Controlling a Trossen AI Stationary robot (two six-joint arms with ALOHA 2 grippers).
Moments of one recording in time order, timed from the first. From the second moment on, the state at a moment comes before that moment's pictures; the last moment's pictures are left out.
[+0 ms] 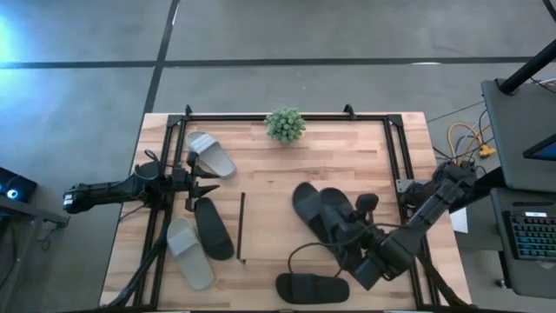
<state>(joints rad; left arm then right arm) 0.12 0.06 0.00 0.10 0.10 0.06 0.77 1.73 1.57 -1.57 1.02 0.89</state>
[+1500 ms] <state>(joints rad) 0.12 0.06 0.00 0.10 0.10 0.06 0.71 1.50 1.37 -1.43 0.65 0.81</state>
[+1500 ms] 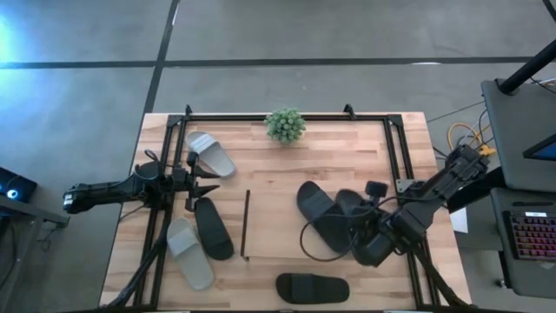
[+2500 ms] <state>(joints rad) 0.12 0.06 0.00 0.10 0.10 0.06 0.70 1.62 1.38 -1.32 0.63 0.95</state>
